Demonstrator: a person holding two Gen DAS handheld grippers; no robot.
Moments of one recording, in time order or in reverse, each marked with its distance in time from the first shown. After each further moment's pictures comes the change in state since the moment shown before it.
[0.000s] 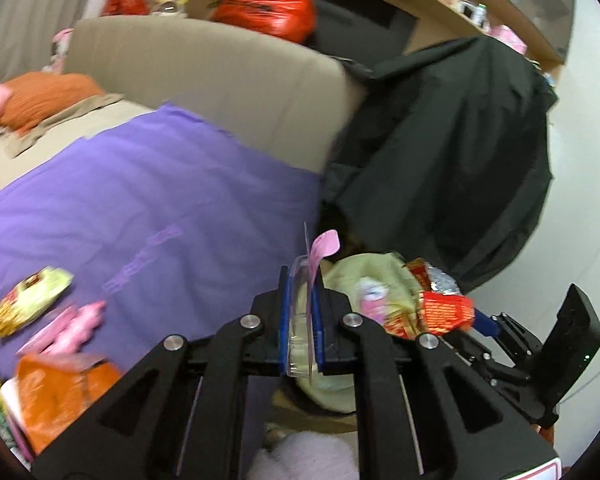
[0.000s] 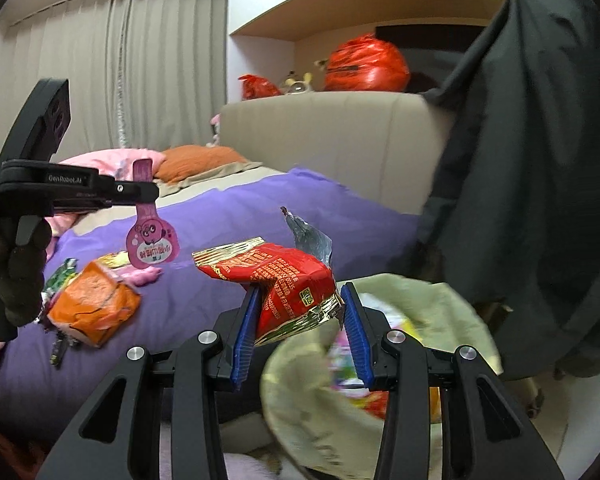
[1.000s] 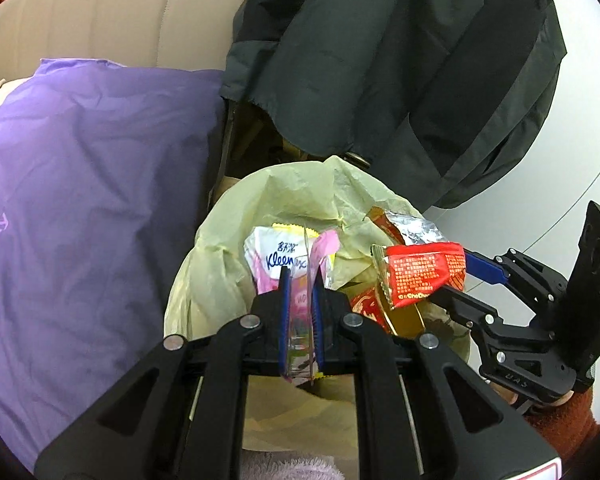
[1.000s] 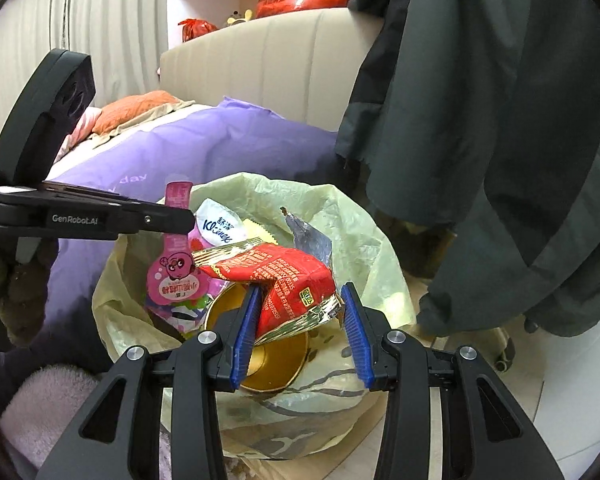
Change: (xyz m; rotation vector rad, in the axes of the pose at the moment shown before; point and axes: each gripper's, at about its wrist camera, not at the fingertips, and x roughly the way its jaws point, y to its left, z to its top) left arm 0.210 -0.091 -0.042 0.195 0.326 -0.106; right arm 0.060 -0.124 -0.059 0.067 0.227 -0.111
